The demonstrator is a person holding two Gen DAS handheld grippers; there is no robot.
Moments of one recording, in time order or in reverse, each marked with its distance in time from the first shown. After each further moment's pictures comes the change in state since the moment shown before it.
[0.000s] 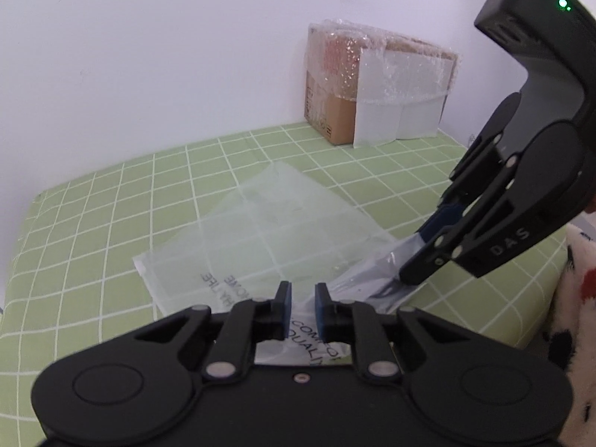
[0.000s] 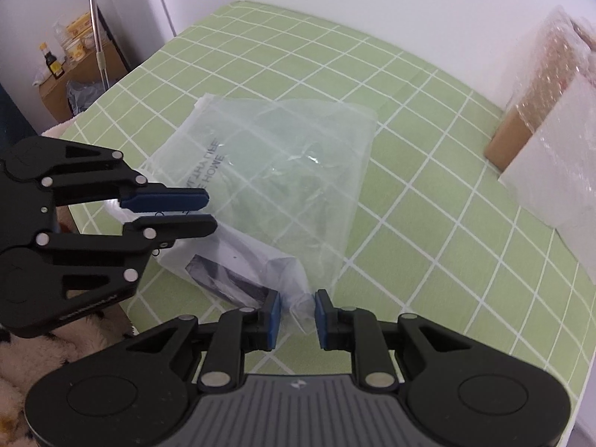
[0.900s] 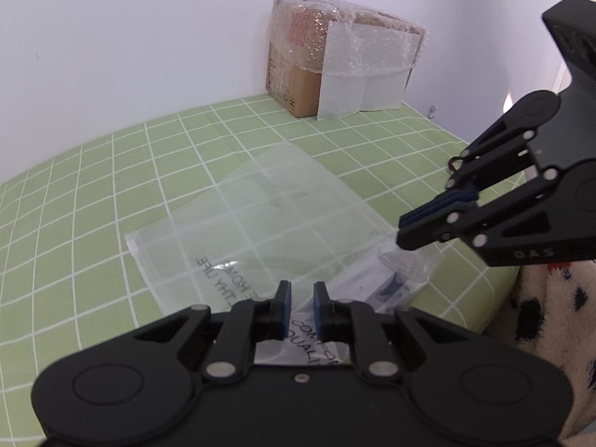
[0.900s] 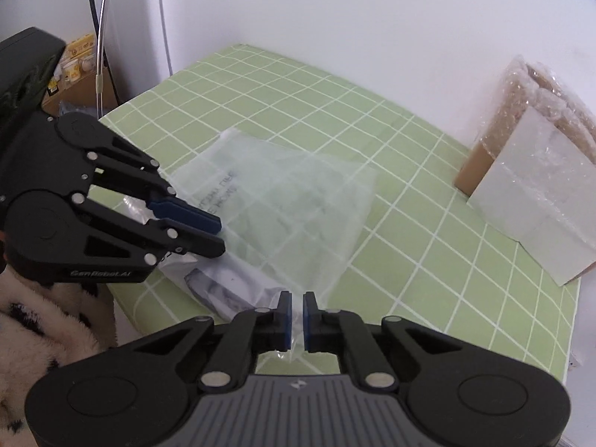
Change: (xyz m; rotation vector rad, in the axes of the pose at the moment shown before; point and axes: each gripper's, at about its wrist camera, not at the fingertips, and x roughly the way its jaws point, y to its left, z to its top) left arm 0.001 0.007 0.004 0.043 0.089 -0.131; right arm -0.019 0.027 -0.029 -0.036 -0.190 -0.118
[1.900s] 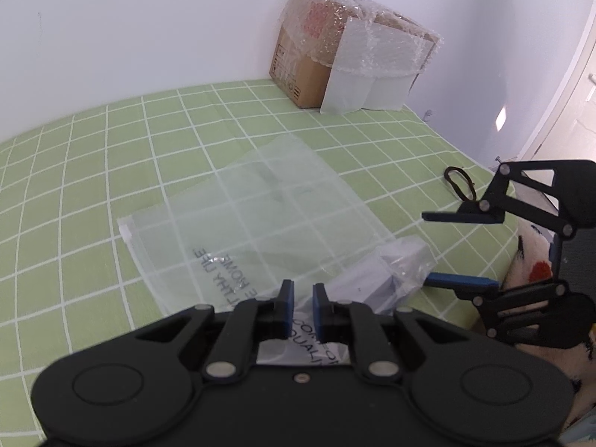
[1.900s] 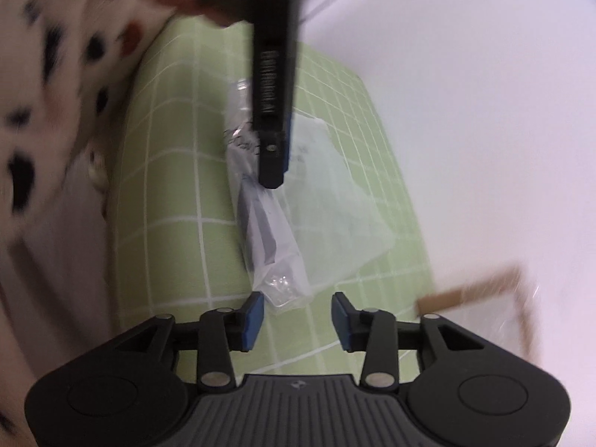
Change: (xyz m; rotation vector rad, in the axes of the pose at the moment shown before) left arm 0.003 0.023 0.009 -0.108 0.056 -0.101; right arm 0.011 0.074 -0.087 -0.947 -0.169 -0.352
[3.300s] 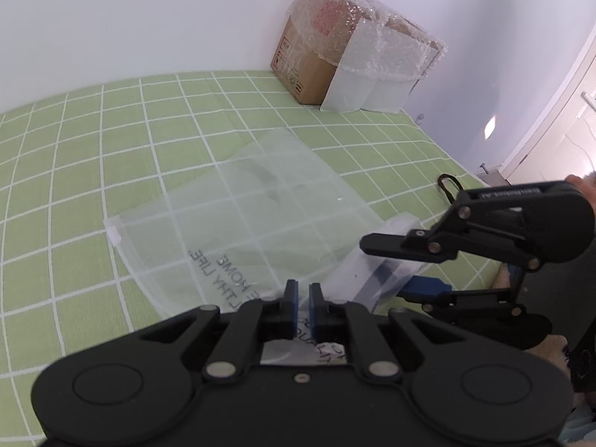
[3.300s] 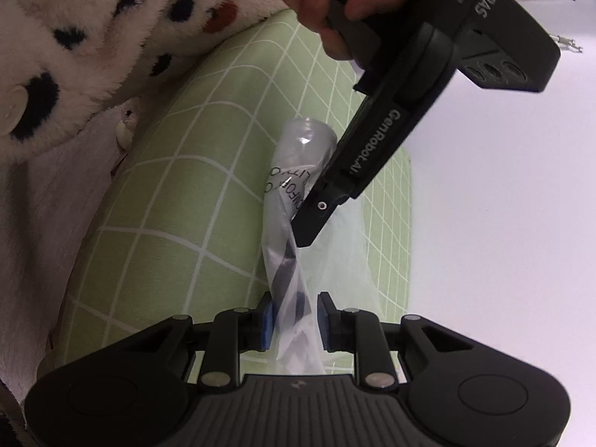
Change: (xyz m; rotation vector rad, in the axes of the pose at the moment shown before) left arm 0.004 0.016 0.006 -0.058 0.029 -0.068; right arm 0.016 0.010 0.026 -0.283 -0.135 0.033
